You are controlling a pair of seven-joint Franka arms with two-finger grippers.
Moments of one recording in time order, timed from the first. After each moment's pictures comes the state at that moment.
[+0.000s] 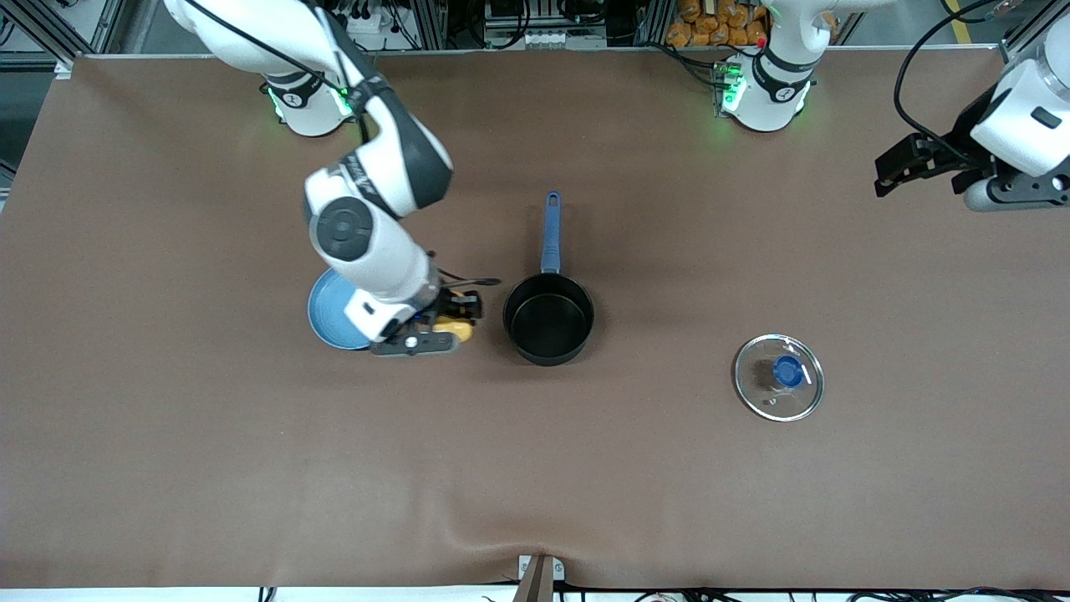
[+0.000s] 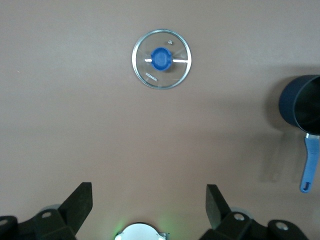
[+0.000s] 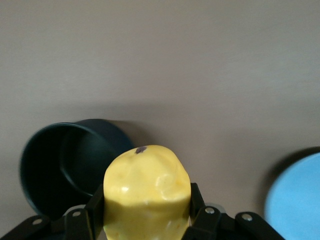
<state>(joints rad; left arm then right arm) -0.02 -0.07 -0.11 -1.60 -0.03 1.46 -0.18 0.55 0.55 0.04 -1.51 0.16 2.14 0.50</state>
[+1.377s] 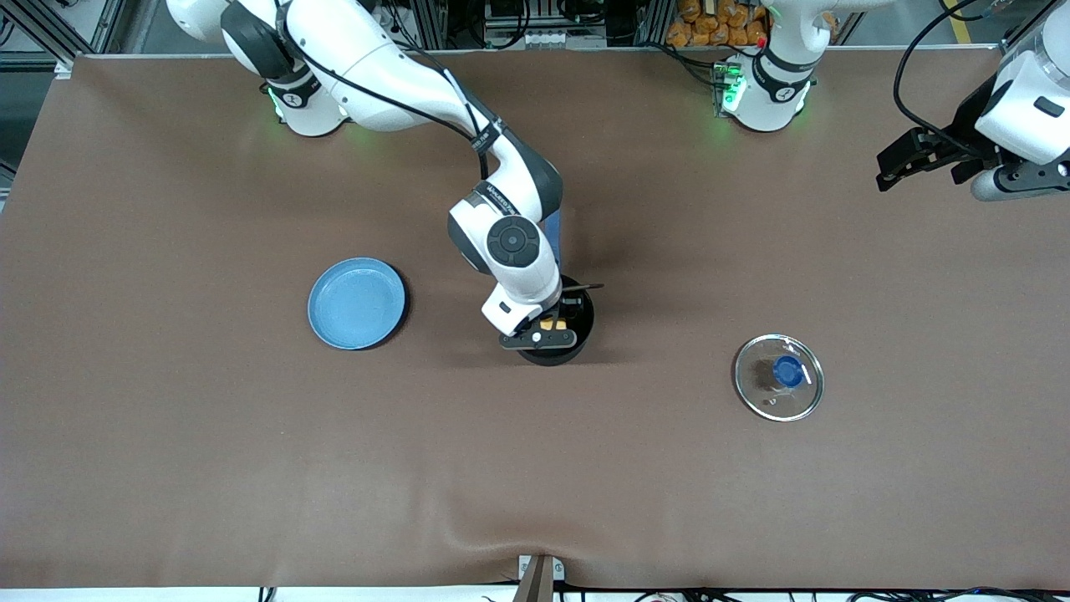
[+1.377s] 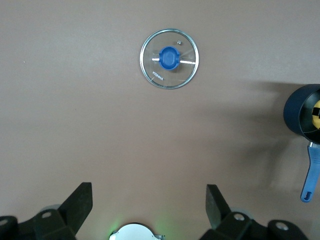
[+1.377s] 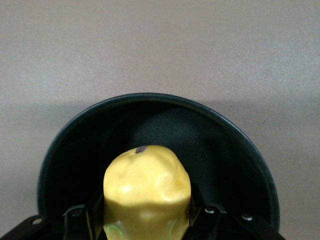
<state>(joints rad) -0.01 -0.10 -0.11 -1.64 -0.01 1.49 -0.22 0.74 0.88 0.03 -1.25 0.09 2.21 0.70</state>
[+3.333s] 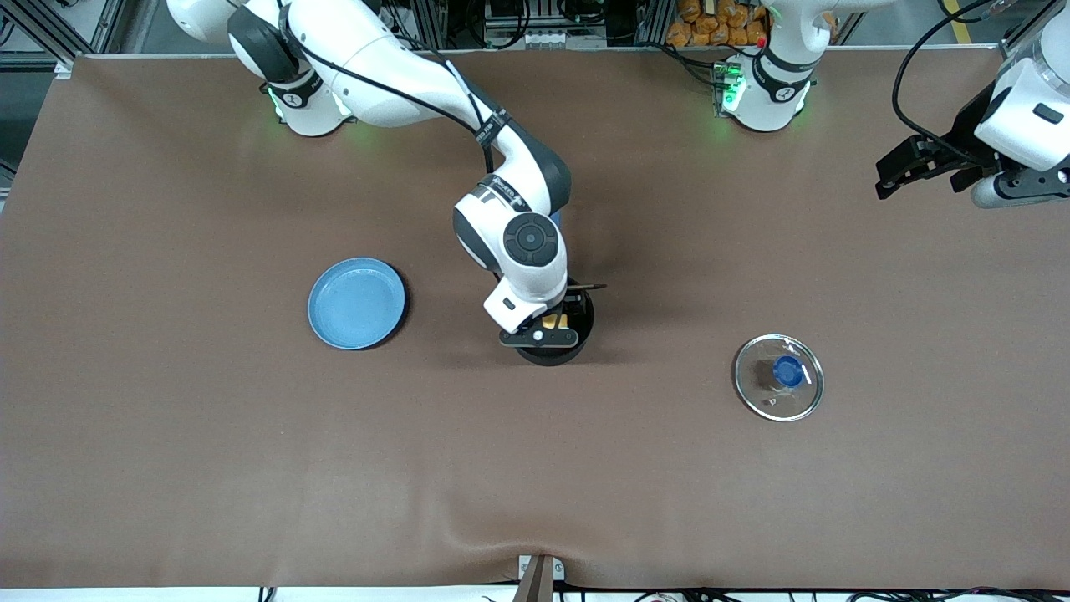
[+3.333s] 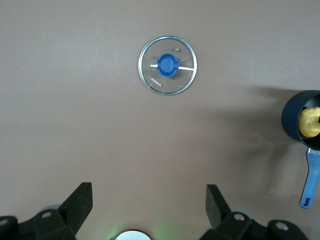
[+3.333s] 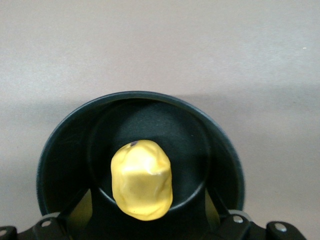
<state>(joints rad) -0.01 -0.09 -0.11 -1.64 -0.01 1.52 -0.22 0.74 0.90 0.01 -1.11 0.06 2.00 0.76</state>
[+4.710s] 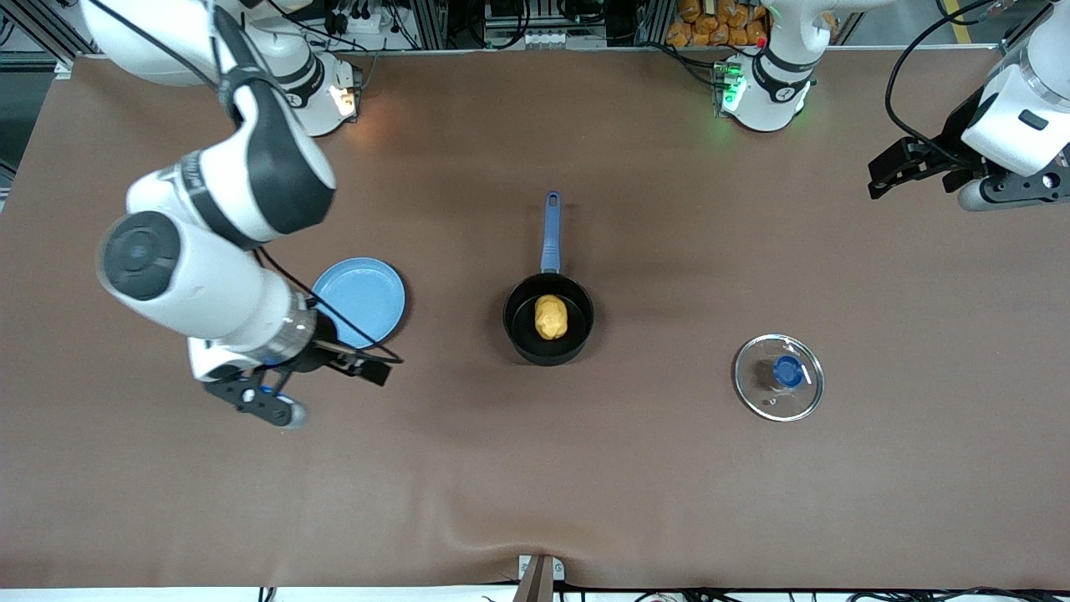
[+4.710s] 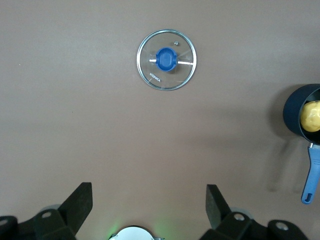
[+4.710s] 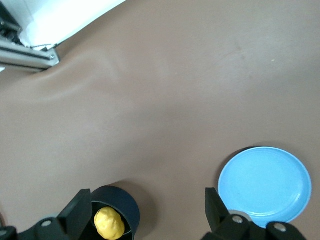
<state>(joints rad) -0.01 -0.09 -0.12 -1.65 -0.01 1.51 -0.22 0.22 0.61 0.15 -1.02 0.06 1.71 0.75</state>
